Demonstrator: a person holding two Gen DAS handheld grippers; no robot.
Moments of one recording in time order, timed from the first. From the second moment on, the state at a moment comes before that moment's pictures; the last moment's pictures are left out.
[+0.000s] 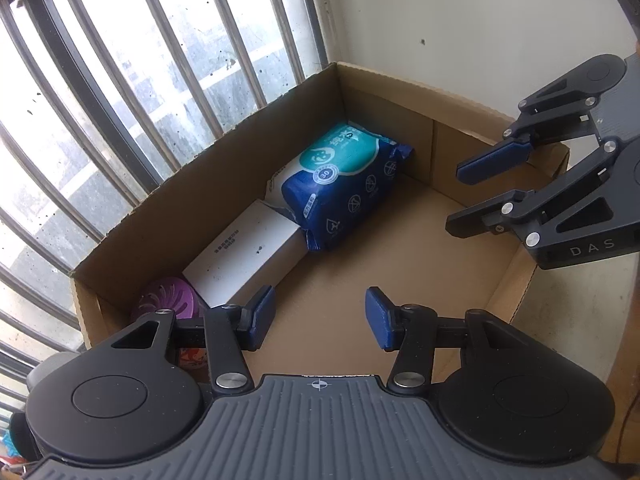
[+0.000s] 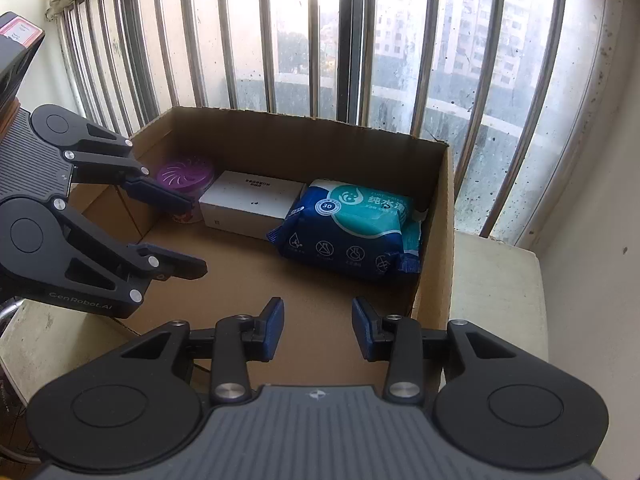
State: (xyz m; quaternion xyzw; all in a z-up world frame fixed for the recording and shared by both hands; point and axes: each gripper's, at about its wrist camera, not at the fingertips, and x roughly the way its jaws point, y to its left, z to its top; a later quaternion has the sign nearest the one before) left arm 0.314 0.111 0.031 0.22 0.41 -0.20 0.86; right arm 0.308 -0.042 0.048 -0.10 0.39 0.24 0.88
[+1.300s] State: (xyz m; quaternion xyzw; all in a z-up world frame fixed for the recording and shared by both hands) left arm 0.182 0.155 0.054 0.12 0.22 -0.26 0.93; right arm 0.252 -0.101 0.073 0.03 0.31 0.34 0.89
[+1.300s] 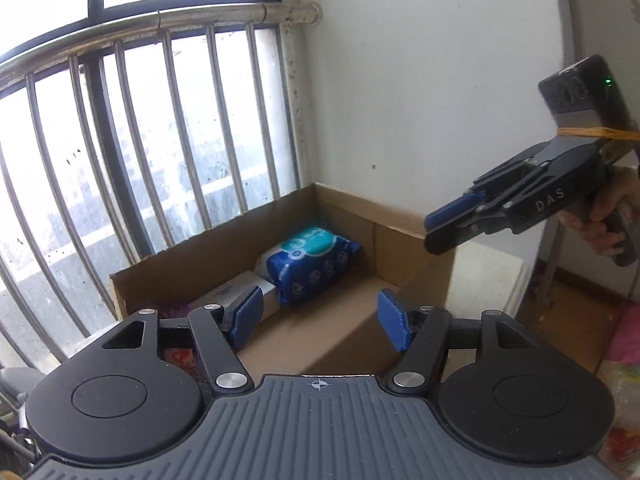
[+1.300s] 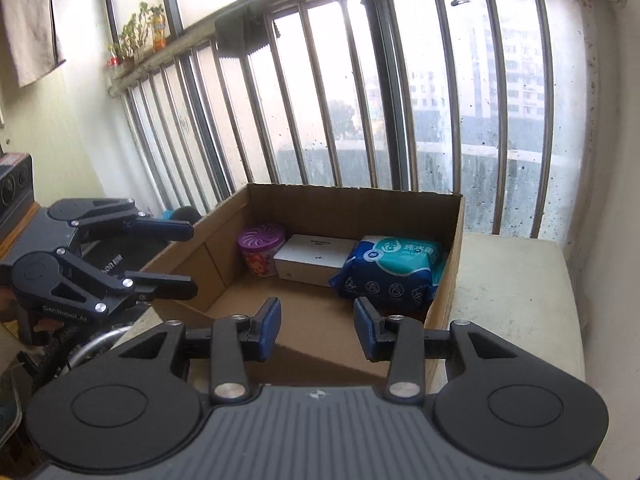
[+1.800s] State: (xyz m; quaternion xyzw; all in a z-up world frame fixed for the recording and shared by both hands) left arm 0.204 0.133 -0.044 0.14 0.33 -0.32 0.88; right arm 0.241 -0.115 -0.031 0.15 0.41 0.33 0.83
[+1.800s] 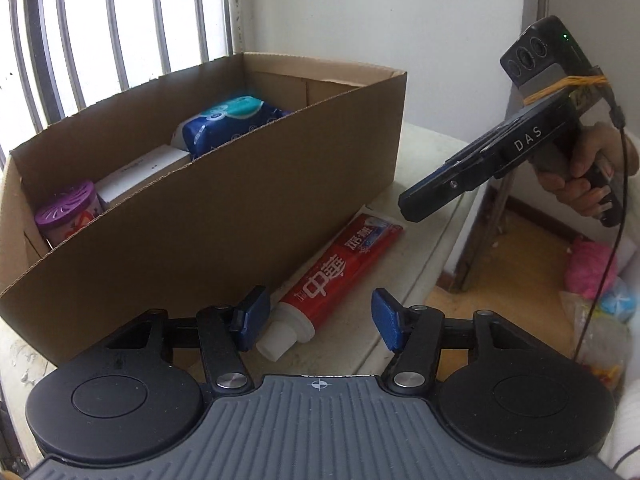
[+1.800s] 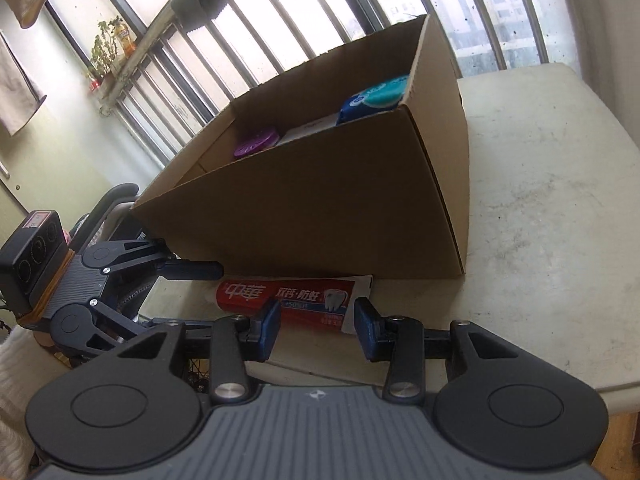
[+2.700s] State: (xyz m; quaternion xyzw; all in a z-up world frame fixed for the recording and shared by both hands) left arm 0.223 0.139 -0.057 0.12 0.36 -0.35 0.85; right arm 0.257 -0.125 -0.043 0.22 0.42 0.31 0.82
